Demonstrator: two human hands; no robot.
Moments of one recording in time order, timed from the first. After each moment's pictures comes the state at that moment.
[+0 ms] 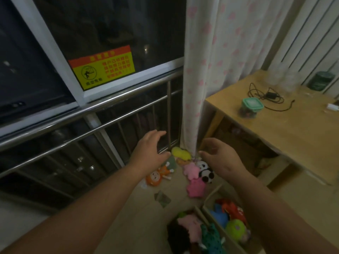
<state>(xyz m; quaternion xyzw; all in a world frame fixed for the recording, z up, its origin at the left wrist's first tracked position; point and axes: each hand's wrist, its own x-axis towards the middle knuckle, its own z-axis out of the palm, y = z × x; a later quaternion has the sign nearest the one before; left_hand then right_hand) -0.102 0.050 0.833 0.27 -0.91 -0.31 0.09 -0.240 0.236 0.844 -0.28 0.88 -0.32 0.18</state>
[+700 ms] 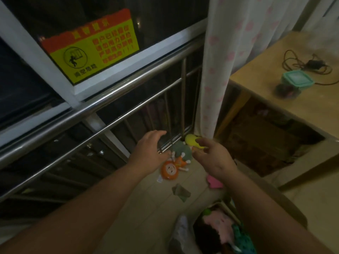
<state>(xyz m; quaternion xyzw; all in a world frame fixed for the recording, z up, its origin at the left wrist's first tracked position) -0.139 -0.106 0.737 0.27 -0.91 -0.33 0.02 -0.255 0.068 0.735 -0.23 0.87 -0.34 0.26</state>
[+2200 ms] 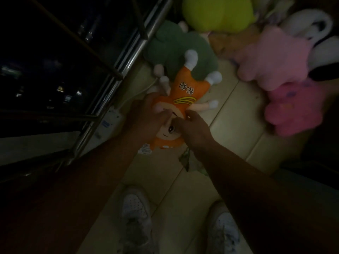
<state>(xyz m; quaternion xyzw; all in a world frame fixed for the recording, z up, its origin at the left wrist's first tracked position) -0.295 -0.263 -0.032 0.34 -0.82 -0.41 -0.20 -0.325 -0.126 -0.026 0.14 0.74 -0.47 0.45</state>
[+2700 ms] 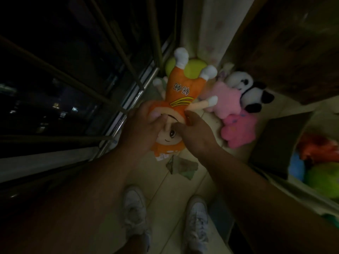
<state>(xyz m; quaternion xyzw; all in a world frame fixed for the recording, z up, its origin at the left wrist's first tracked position) -0.327 -0.227 0.197 0.33 -0.81 -0.46 -0.13 -0.374 -0.085 0.207 0.04 0.80 -0.48 0.37</state>
